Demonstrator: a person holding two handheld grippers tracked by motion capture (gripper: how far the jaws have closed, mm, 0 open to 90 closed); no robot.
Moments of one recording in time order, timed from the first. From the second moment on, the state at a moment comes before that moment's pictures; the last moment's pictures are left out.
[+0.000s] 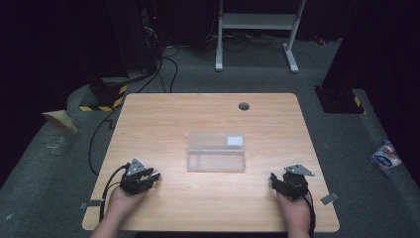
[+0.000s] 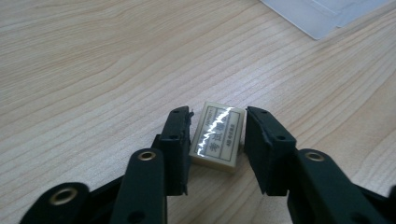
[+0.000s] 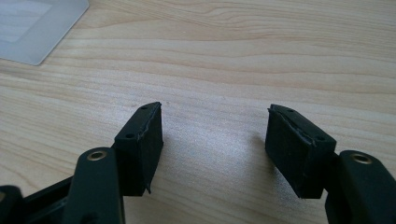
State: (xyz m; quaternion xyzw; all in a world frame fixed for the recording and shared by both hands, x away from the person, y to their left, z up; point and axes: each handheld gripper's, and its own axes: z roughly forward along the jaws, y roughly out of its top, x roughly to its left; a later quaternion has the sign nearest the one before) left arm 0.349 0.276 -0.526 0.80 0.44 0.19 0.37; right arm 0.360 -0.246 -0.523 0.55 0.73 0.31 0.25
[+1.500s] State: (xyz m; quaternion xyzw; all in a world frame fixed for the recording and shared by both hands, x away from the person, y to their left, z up) left arm 0.320 0.233 -0.507 0.76 0.45 0.23 0.41; right arm 0.361 -0.247 -0.523 0.55 0.73 0.31 0.25
